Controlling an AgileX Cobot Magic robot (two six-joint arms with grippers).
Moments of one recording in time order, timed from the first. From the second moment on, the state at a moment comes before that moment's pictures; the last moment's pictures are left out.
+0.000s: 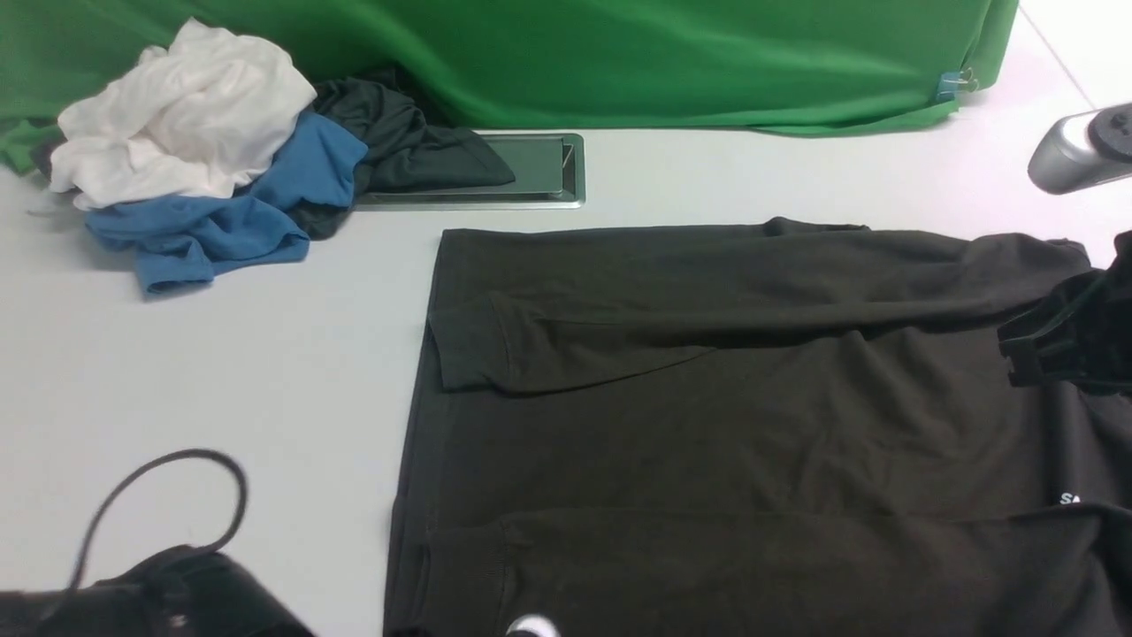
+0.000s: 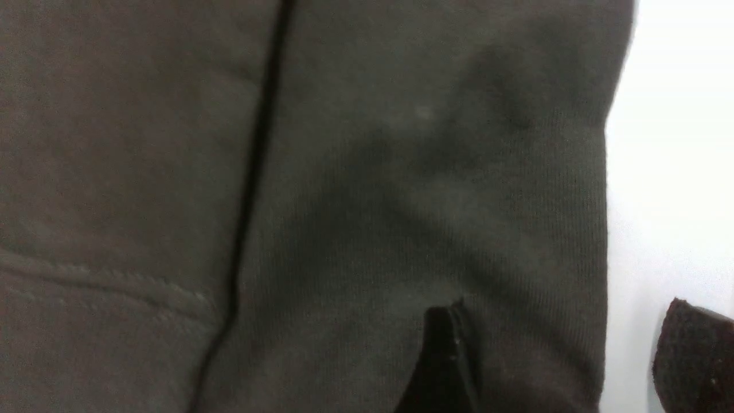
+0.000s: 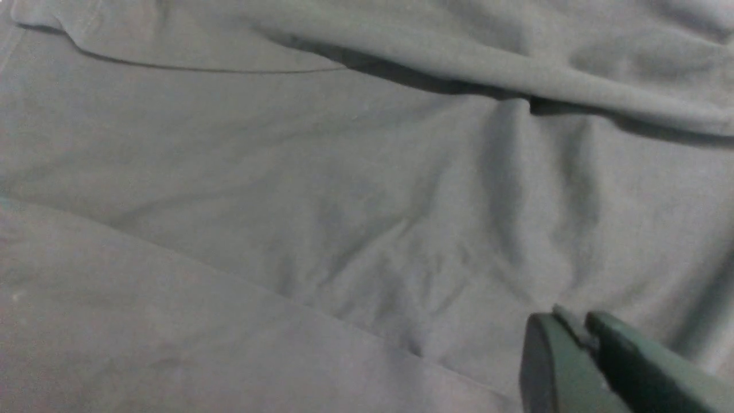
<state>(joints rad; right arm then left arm) 0.23 1.13 -0.89 0.10 0.79 -0.07 -0.88 1.43 -0.48 -0.31 0.56 0.87</state>
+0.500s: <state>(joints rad) 0.23 1.13 -0.89 0.10 0.84 -0.07 -0.89 1.37 -0.54 -0.15 0.73 0.67</state>
